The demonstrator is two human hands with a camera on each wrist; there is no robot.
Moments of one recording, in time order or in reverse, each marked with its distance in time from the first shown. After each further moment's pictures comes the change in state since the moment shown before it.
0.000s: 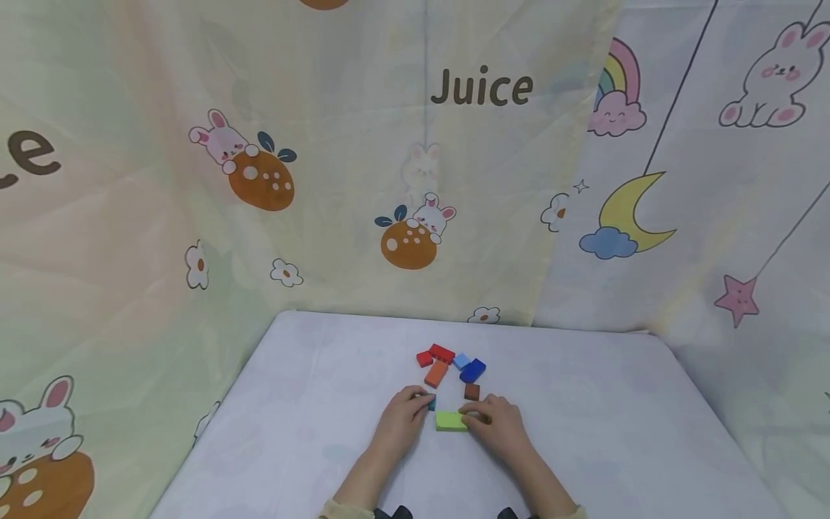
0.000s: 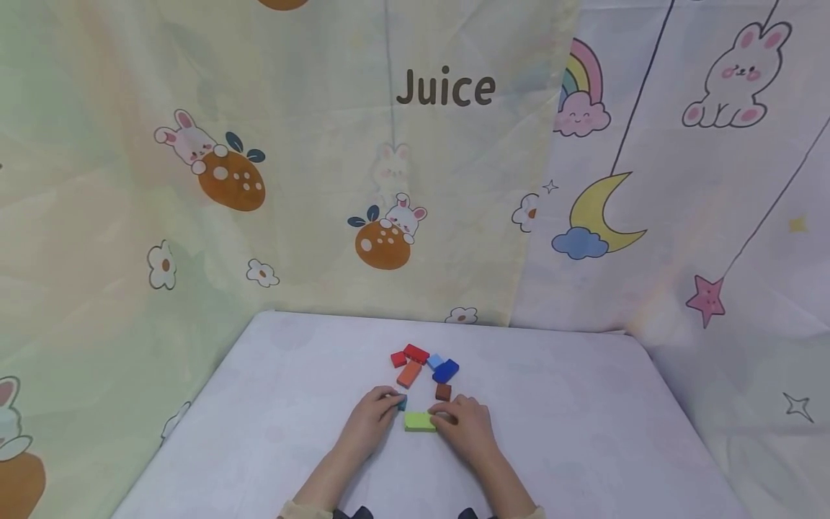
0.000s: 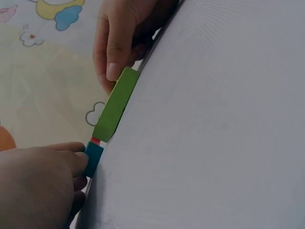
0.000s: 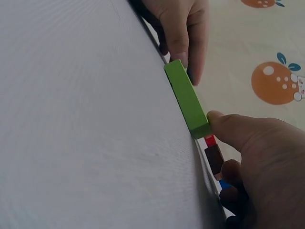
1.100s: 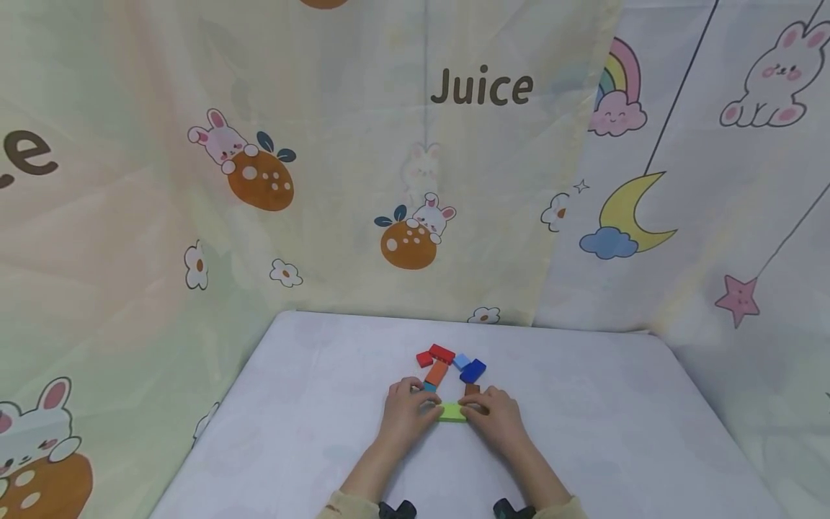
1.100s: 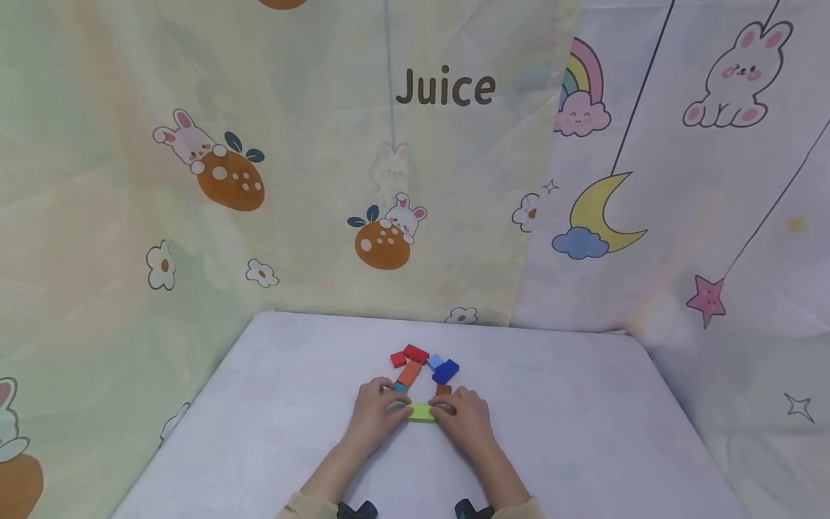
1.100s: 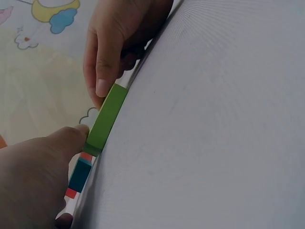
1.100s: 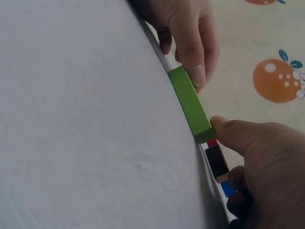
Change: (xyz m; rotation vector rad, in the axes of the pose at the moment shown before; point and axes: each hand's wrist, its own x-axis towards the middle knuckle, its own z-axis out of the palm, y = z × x) left_hand 0.012 0.004 0.006 0.046 0.070 0.010; right_hand 0.017 0.000 0.005 0.025 0.025 0.065
